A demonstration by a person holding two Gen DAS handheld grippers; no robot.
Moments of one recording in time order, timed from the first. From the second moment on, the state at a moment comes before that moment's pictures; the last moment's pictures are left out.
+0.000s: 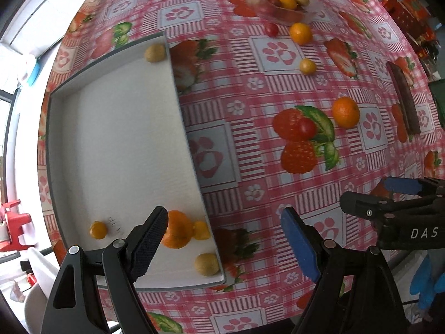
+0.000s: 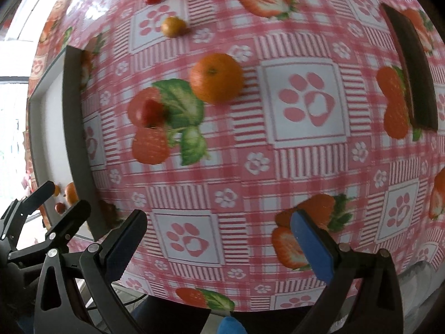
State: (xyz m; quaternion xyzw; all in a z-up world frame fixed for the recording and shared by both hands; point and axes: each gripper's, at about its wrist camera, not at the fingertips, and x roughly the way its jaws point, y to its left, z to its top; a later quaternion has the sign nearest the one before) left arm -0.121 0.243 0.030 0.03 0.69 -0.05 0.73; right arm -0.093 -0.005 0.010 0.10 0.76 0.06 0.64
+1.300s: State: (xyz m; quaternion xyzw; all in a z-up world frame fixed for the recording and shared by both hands) left arm -0.030 0.153 -0.021 0.03 0.70 -0.05 0.71; right arm -0.146 -0.130 -0.016 -0.01 0.75 0.01 0.66
